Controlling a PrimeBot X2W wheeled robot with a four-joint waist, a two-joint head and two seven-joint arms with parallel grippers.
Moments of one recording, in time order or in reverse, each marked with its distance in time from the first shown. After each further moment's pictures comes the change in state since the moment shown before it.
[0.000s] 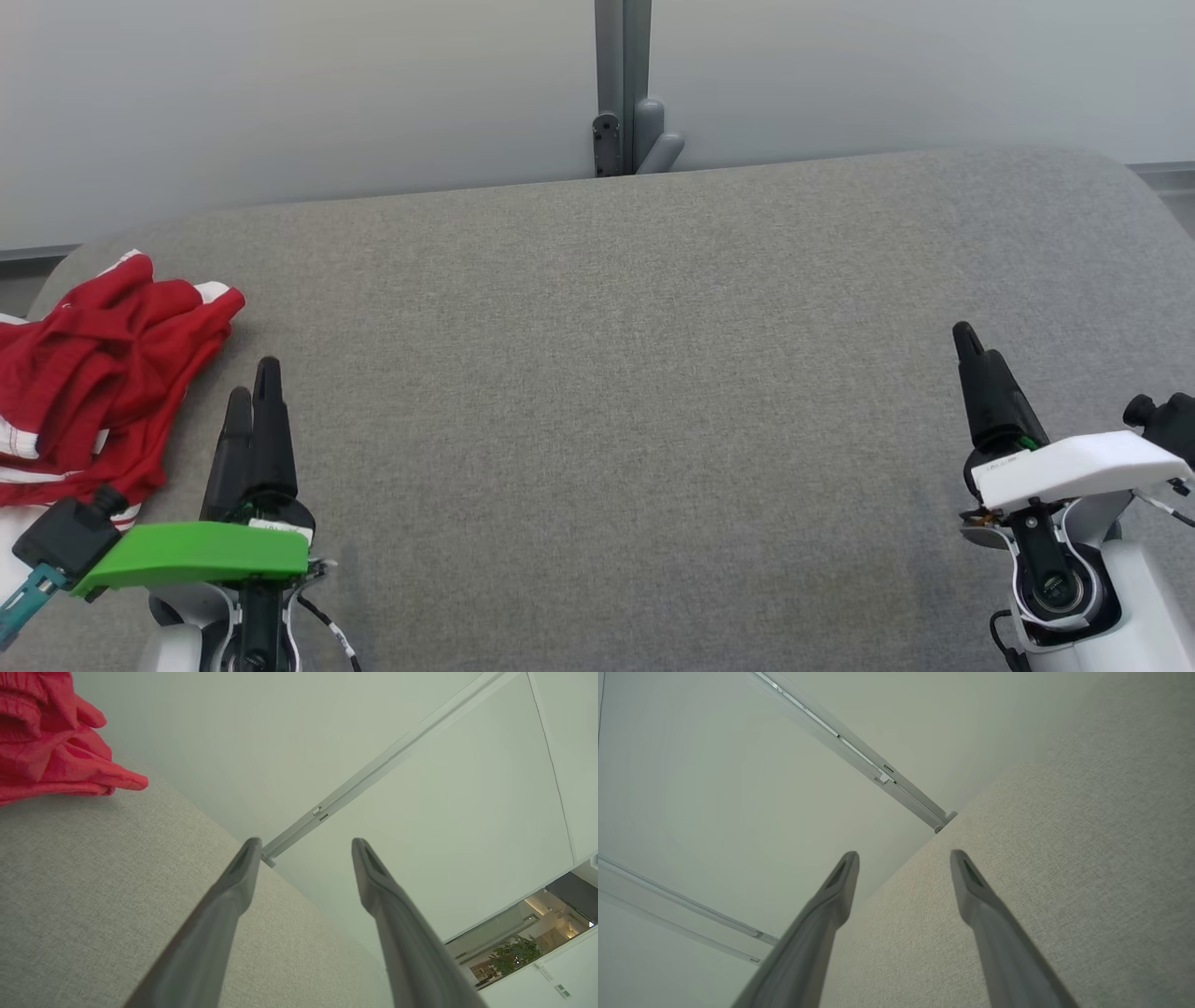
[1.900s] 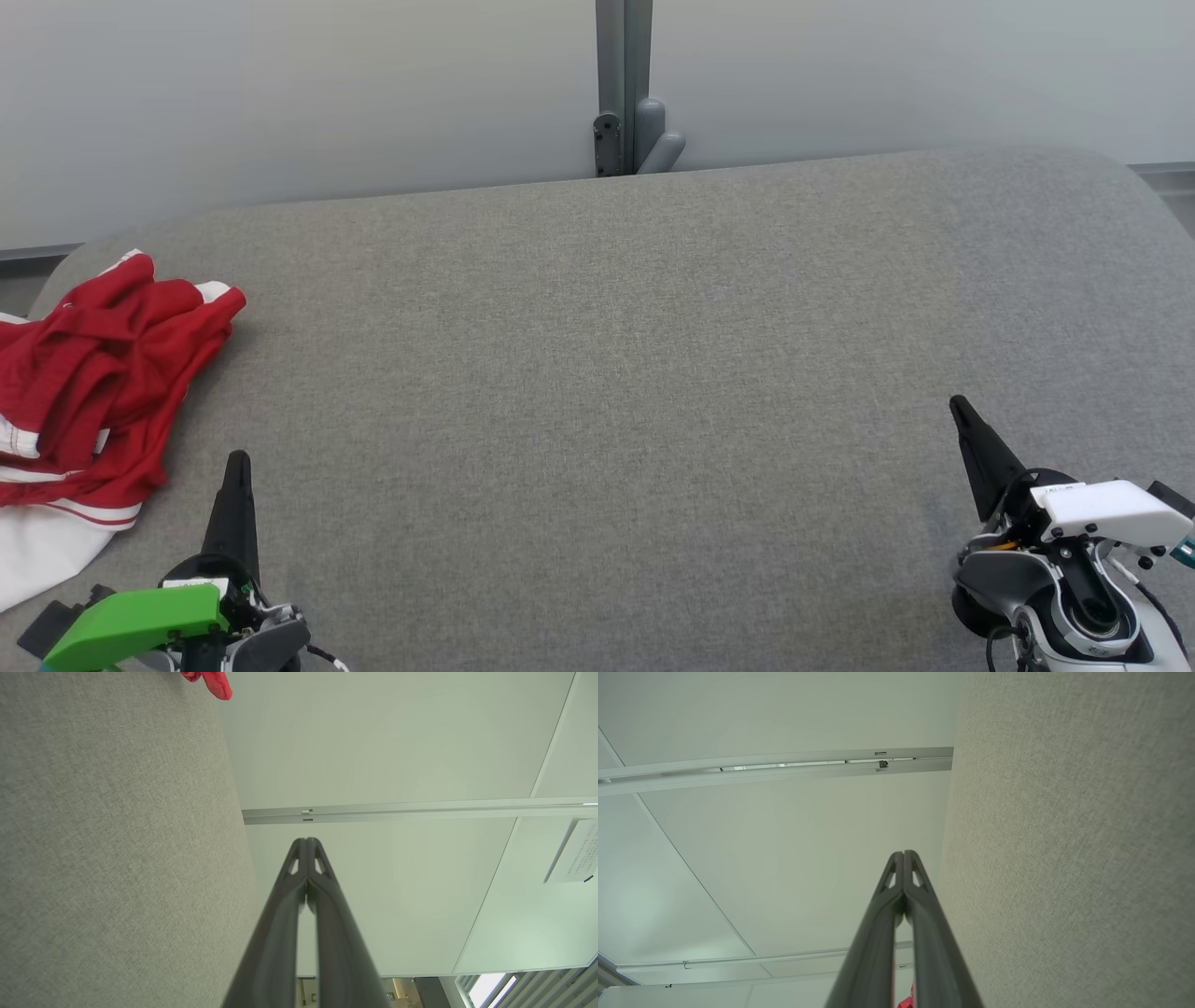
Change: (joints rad) left arm 0.075 -0.030 0.095 0.055 -0.590 0.000 0.125; right arm 0.023 0.058 -0.101 0.114 0.624 0.000 0.195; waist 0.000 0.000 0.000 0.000
